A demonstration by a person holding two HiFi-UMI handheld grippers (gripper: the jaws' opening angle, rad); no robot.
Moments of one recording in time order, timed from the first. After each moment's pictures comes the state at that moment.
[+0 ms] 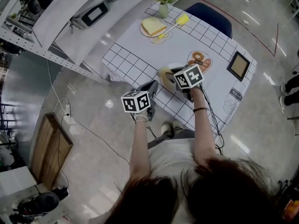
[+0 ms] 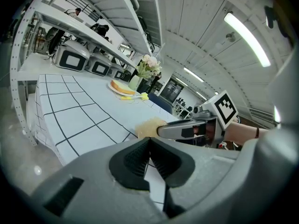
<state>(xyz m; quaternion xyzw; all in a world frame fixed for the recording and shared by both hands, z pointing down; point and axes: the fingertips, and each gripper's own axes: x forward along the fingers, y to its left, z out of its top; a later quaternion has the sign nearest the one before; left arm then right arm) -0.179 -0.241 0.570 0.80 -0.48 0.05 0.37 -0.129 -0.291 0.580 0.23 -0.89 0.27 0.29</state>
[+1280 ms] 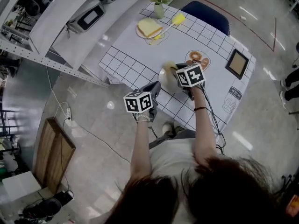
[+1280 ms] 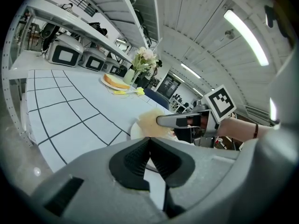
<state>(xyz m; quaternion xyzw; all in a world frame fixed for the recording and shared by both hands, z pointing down) -0.156 -0.249 0.578 0.81 -0.45 0.07 0.37 -0.092 -0.329 0.578 0.33 -0.87 0.25 0.28</state>
